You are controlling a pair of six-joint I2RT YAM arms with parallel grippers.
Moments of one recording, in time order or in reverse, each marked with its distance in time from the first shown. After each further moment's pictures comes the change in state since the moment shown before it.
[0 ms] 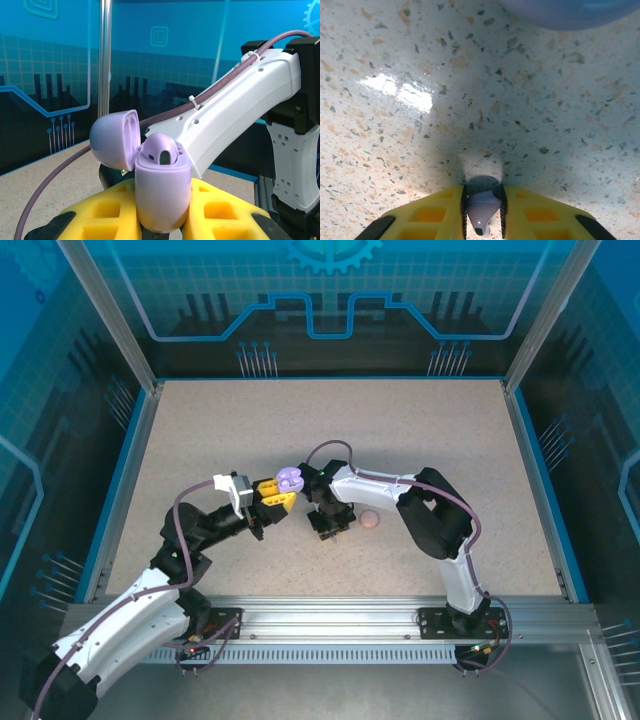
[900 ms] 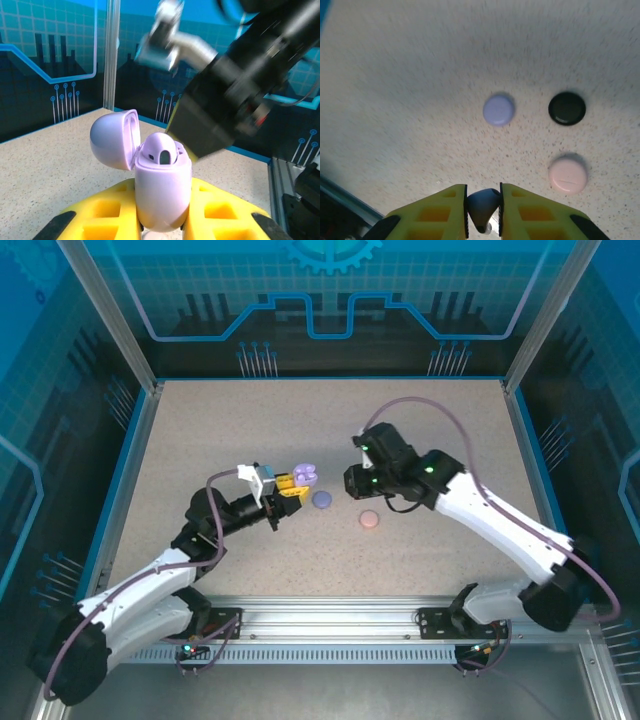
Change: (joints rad) left arm -0.002 0.272 0.012 0.125 -0.015 0.030; right arm -0.124 -0.764 -0.180 0.153 0.071 0.093
